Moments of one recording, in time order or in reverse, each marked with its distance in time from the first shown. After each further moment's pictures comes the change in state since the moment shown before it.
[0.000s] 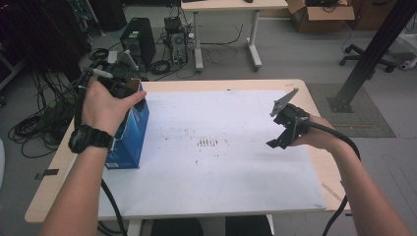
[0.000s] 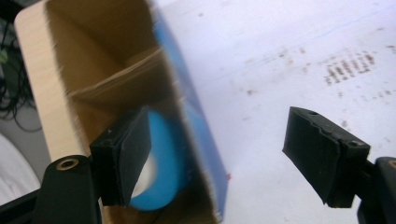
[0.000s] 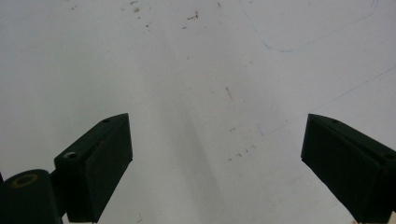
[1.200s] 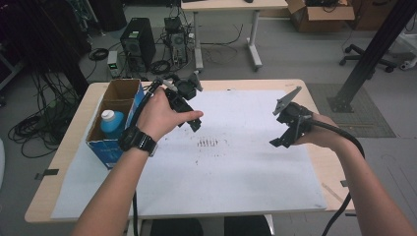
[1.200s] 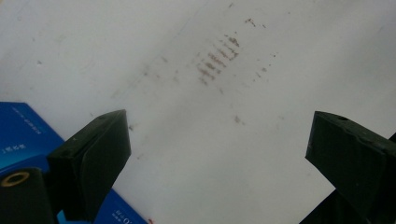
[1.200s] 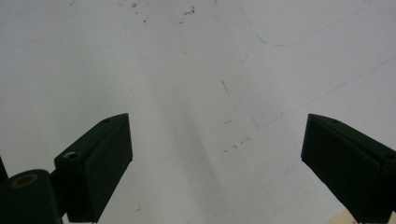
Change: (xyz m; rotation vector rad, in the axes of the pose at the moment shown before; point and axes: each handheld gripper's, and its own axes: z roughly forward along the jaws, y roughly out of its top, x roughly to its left) left arm -0.107 0.034 0.047 0.090 -0.248 0.342; right arm -0.003 -0.002 -0.008 0.016 -0.005 0.002
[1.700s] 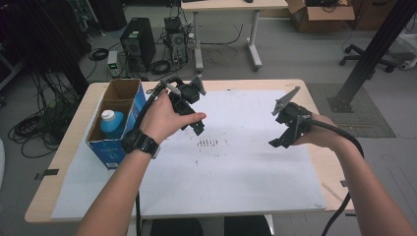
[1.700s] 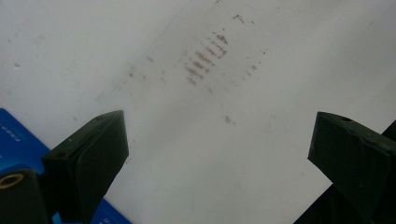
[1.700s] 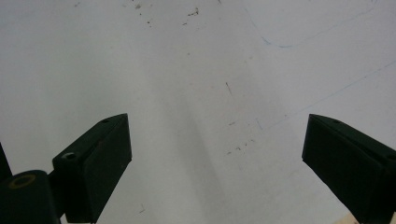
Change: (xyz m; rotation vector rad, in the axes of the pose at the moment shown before) left arm -0.004 0.001 0.008 0.012 -0.033 0.018; right arm 0.001 0.002 0.001 0.002 0.013 0.002
